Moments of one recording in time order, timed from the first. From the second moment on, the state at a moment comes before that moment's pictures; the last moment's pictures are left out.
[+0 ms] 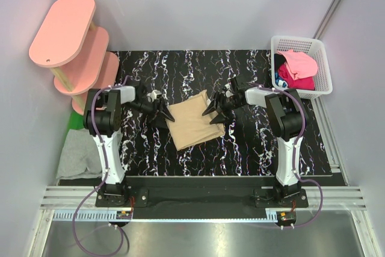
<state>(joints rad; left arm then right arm) -0.07 2.13 1.31 -0.75 0.96 -0.27 0.33 2.11 1.31 -0.34 -0.85 0.81</state>
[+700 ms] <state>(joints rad) -0.16 1.96 1.21 -0.64 0.71 -0.36 0.35 2.07 1.26 -0.33 -0.81 0.80</state>
